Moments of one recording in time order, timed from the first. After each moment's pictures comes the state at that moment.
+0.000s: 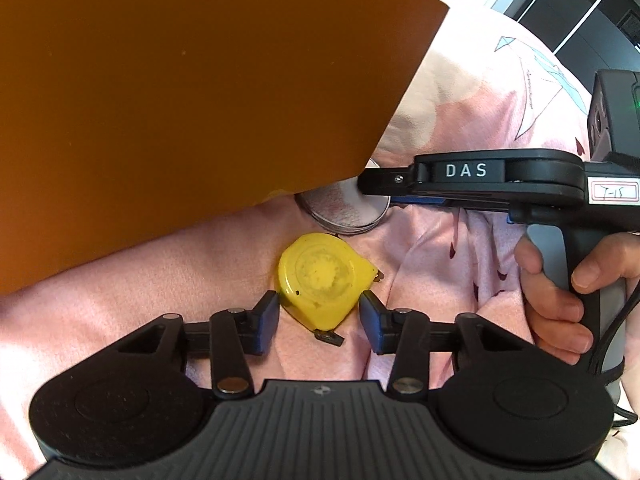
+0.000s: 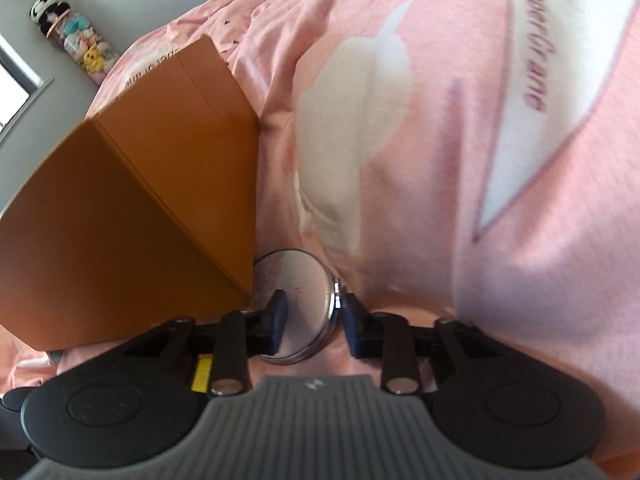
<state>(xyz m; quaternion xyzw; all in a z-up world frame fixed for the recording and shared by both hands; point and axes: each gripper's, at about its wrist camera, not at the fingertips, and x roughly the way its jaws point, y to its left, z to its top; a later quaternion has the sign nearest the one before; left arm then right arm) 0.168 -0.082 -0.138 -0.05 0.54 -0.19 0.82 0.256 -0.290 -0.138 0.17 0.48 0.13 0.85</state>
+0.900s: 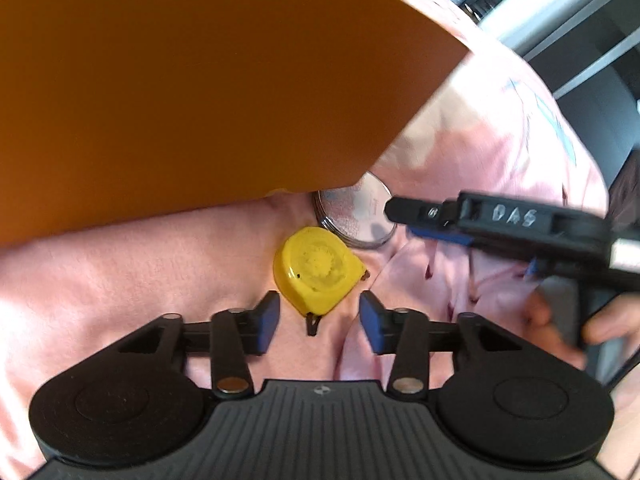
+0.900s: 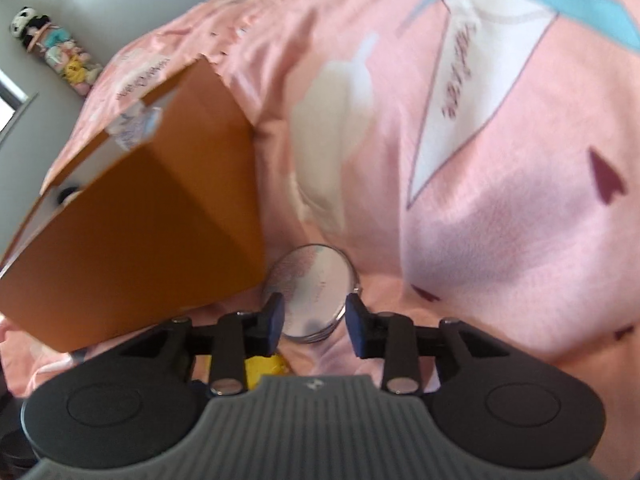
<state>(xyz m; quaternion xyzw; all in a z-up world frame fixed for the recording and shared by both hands) 0.178 -0.068 -0.147 -0.17 0.56 -0.19 0.79 0.232 -0.305 -0.112 0.18 0.50 0.09 0.84</state>
